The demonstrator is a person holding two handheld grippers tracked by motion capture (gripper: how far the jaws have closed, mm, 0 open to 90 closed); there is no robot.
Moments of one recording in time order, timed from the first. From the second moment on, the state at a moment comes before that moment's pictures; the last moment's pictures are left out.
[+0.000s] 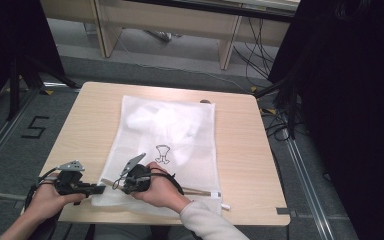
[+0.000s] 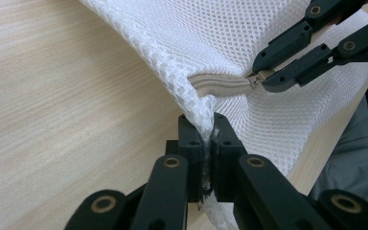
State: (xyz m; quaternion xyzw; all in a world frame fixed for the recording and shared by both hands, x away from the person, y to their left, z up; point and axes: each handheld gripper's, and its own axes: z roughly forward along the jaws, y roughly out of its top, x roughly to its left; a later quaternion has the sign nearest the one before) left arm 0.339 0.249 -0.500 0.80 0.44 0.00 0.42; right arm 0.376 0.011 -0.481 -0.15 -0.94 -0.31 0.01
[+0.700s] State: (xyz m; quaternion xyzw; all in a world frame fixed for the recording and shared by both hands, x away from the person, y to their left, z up) left arm 0.339 0.250 -0.501 0.80 0.44 0.00 0.41; right arm 0.378 0.006 -0.480 -0.15 -0.94 -0.29 0.01
